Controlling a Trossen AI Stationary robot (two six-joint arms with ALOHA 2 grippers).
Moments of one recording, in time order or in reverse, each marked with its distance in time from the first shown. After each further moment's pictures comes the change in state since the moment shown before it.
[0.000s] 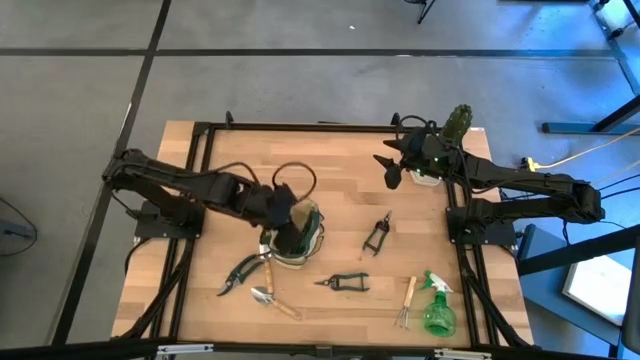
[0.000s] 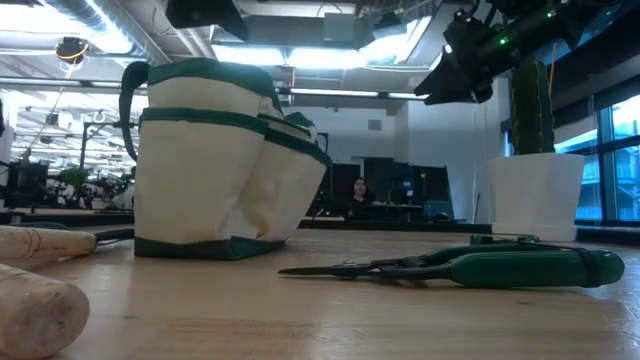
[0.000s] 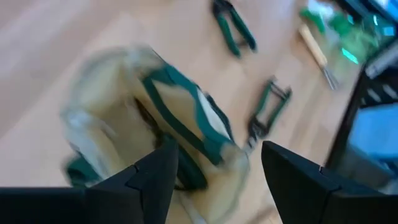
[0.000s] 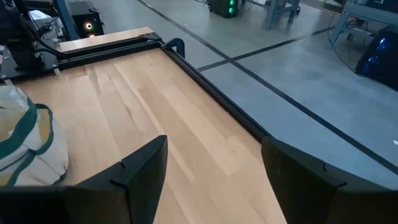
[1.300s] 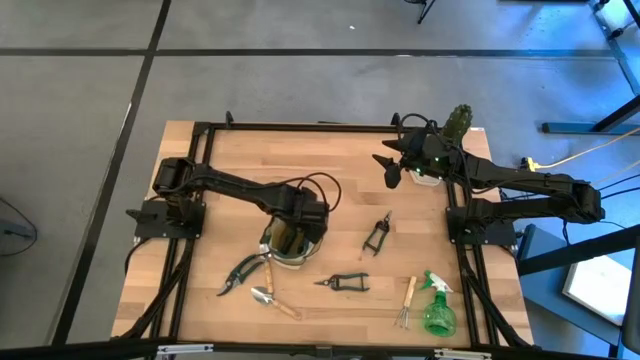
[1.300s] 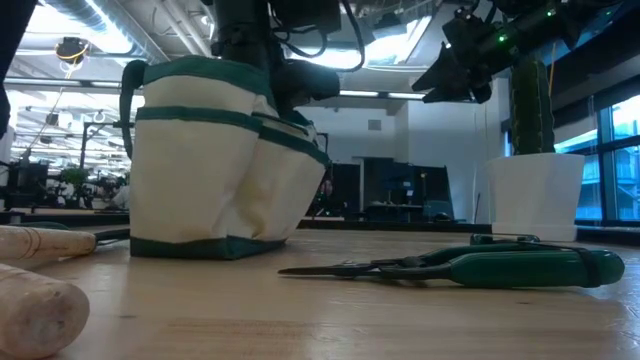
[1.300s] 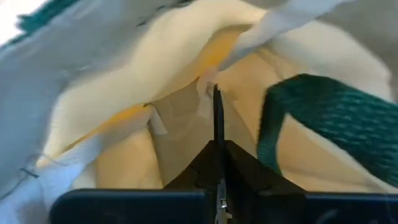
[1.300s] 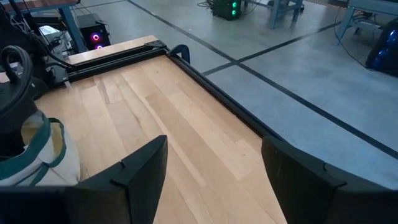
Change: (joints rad) left arm 0.155 0.399 0.000 -0.009 0.008 -0.183; right arm 0.000 0.000 0.000 0.020 -0.018 0.060
